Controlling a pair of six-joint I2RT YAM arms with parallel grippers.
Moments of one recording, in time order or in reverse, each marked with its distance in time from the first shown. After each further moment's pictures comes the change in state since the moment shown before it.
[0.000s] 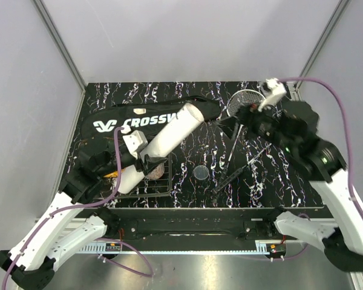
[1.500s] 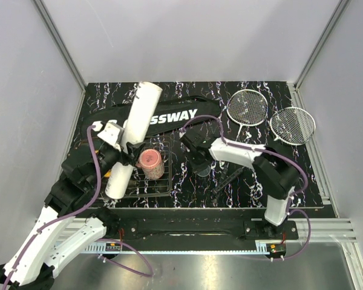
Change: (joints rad) left arm 0.004 -0.137 0.031 -0.095 -0.583 -0.146; right arm 0.229 0.792 -0.307 0.101 0.232 -0.035
